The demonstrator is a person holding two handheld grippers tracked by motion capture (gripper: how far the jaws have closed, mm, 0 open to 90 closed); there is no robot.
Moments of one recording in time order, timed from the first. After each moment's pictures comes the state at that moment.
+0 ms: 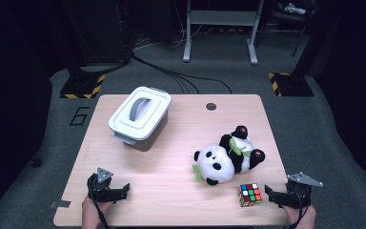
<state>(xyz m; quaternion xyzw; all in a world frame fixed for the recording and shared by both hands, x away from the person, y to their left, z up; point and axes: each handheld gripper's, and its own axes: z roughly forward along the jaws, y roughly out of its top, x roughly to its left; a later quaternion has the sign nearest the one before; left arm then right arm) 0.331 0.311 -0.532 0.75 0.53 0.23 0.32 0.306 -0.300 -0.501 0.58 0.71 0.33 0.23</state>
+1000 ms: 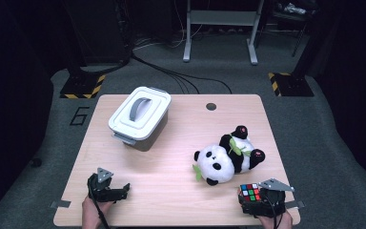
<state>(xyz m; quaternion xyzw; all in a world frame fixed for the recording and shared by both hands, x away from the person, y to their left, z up) 0.331 0.311 -0.531 0.75 0.53 0.22 0.32 0.281 -0.211 -0.482 0.54 0.75 0.33 0.19</state>
